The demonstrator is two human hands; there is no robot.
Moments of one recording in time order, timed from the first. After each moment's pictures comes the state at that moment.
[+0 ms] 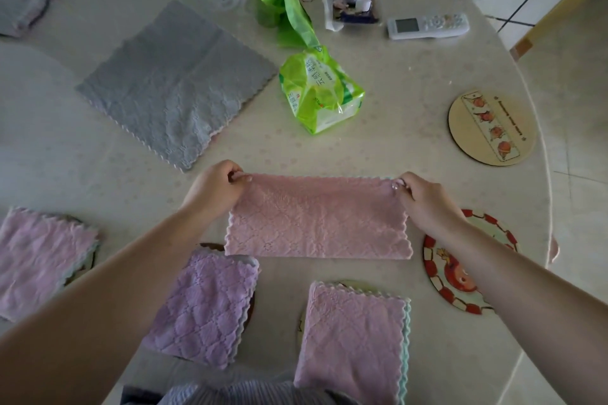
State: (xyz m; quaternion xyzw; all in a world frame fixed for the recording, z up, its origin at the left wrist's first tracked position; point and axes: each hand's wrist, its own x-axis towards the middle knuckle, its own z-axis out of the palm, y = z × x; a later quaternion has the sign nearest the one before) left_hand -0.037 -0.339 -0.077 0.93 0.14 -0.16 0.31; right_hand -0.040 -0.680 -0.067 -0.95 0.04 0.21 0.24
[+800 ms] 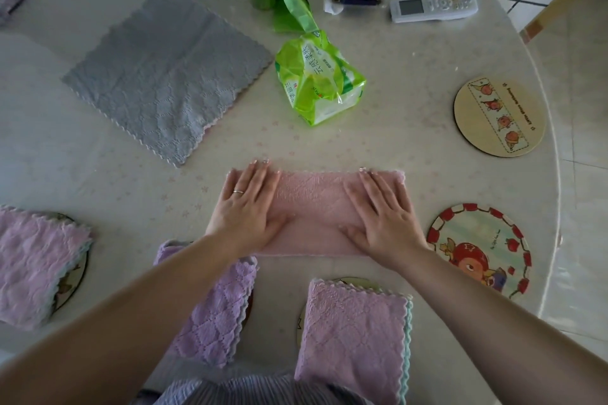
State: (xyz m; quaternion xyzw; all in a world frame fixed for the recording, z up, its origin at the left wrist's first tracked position) left_hand -0.078 -0.374 -0.108 0.98 -0.15 -0.13 0.01; right_hand -0.082 -0.641 -0.109 -0.97 -0.20 0.13 0.01
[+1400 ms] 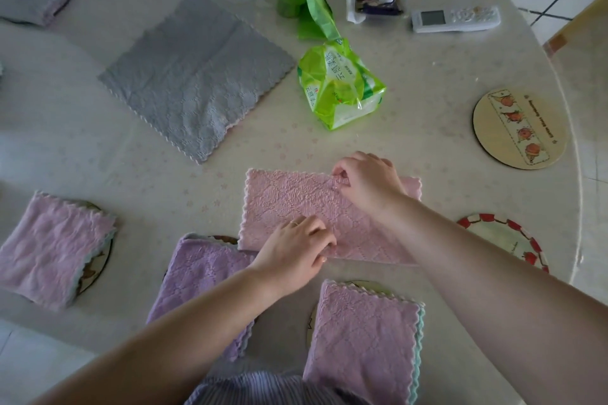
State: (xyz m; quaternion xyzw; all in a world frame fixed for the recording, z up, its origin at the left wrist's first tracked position) left_hand -0.122 -0.422 -0.077 0.94 -0.22 -0.16 0.22; right_hand -0.009 -0.578 -0.073 -0.96 -0.17 0.16 0.14
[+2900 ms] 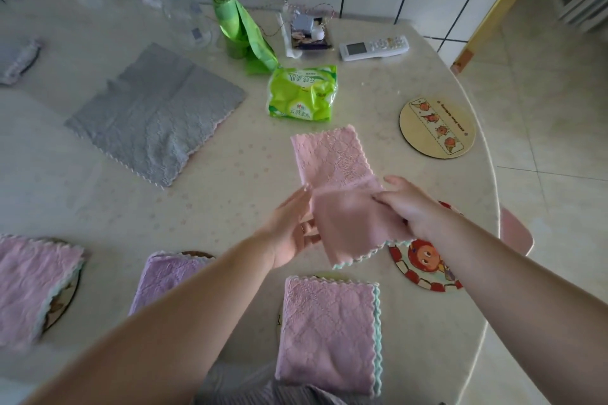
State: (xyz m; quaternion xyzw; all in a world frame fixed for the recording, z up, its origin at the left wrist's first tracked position) left_hand -0.087 -0.490 -0.033 0.48 0.25 -0.35 0.77; right_hand -0.061 -0.689 -0.025 -0.78 0.28 0.28 0.48
